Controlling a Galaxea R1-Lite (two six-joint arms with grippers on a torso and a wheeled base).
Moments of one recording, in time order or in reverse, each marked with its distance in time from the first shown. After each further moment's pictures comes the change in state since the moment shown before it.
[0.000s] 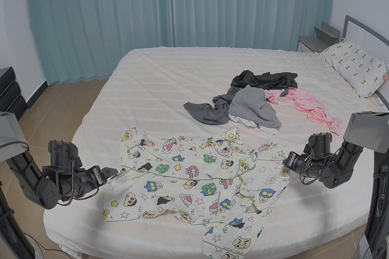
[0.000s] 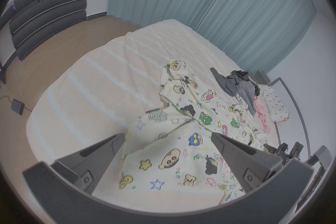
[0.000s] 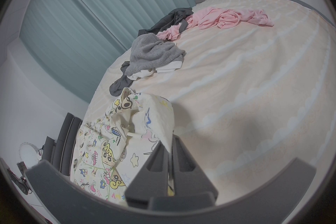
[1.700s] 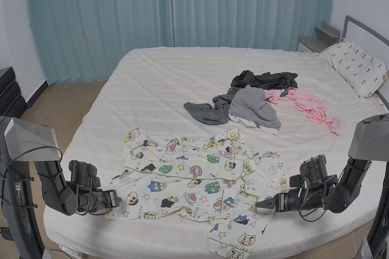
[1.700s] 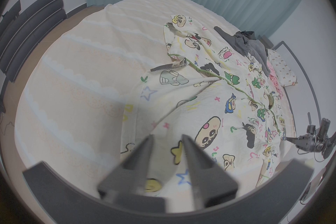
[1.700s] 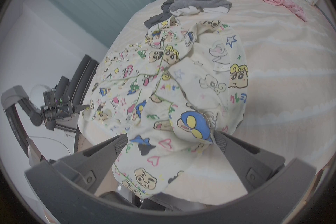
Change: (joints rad) left arm -0.007 0.283 -0.027 -0.044 -0.060 0.198; right arm 0.246 -0.197 0.349 0.137 0.146 -0.204
